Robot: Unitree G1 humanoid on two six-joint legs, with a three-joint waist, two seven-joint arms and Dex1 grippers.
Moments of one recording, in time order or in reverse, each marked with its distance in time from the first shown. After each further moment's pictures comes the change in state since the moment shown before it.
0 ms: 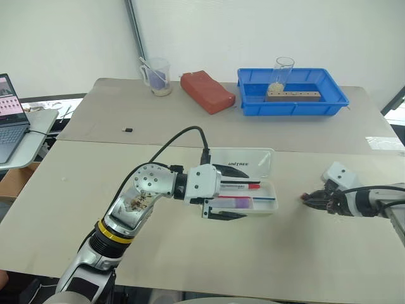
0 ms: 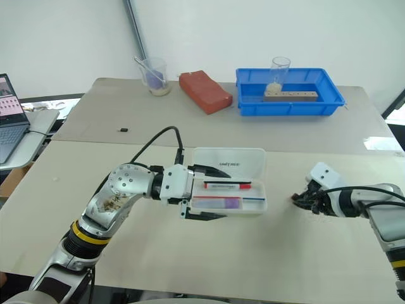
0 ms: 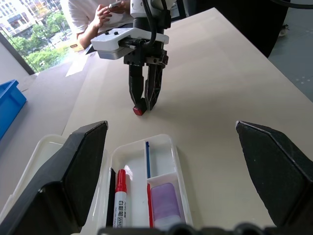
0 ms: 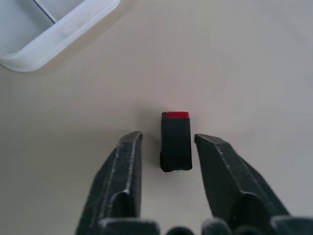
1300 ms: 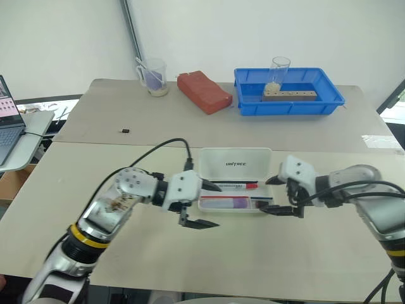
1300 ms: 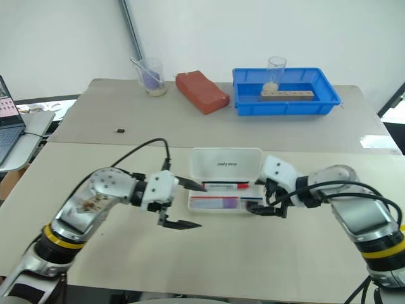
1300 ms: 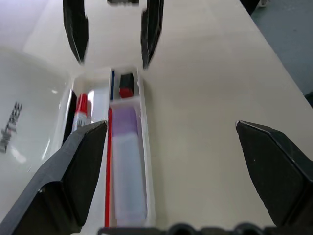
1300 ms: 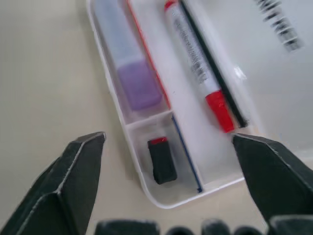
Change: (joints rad) left arm 0.062 0.255 0.074 -0.028 -0.083 0.200 -0.086; right arm -0.143 0.089 0.061 -0.389 0.099 0.173 0.063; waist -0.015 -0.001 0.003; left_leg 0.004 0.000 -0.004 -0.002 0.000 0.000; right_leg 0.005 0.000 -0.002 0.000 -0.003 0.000
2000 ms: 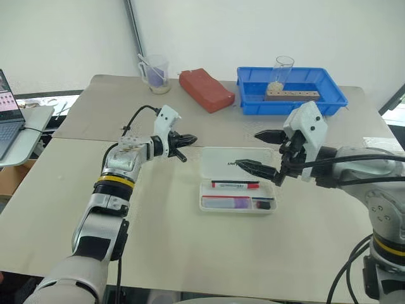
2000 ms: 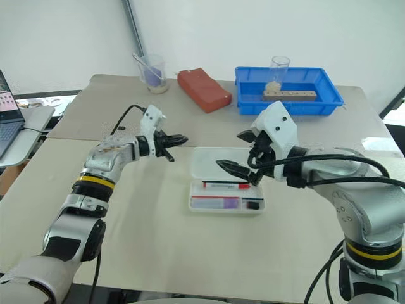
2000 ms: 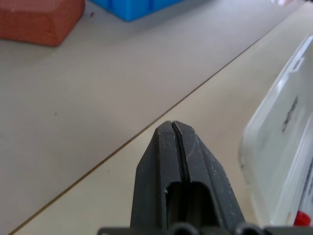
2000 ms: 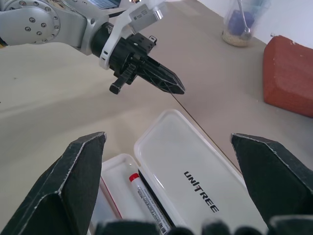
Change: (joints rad) left arm -0.471 -0.335 0.180 0.945 0.098 0.064 0.338; right arm -0.216 0.249 -0.170 -0.316 0.276 0.400 -0.464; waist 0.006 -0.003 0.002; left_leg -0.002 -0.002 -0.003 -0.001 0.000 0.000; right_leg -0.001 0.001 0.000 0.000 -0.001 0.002
